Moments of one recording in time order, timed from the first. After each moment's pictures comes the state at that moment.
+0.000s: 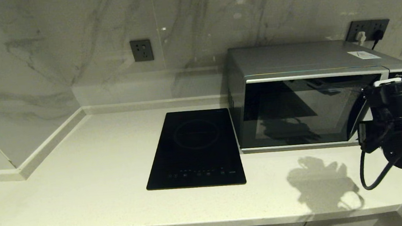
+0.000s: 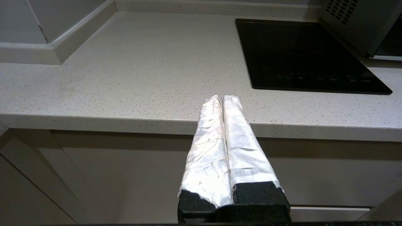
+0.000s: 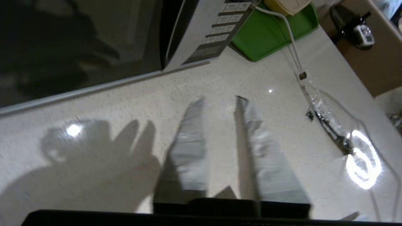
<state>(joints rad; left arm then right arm) 0.00 0.00 0.00 -0.01 0.01 -0.05 0.27 1.62 -0.82 -0.24 -0.94 0.15</state>
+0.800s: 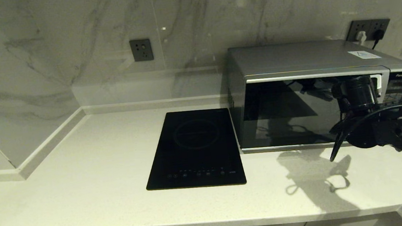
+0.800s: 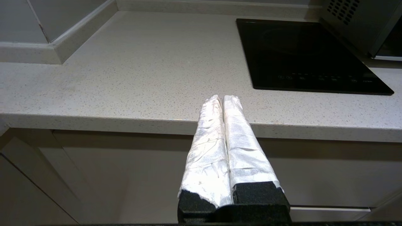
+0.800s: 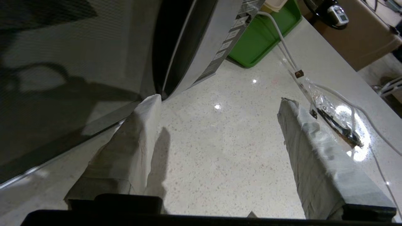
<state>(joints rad) 0.00 0.00 0.00 -0.01 0.01 -0.05 0.21 1.84 -1.02 -0.24 -1.04 0.23</state>
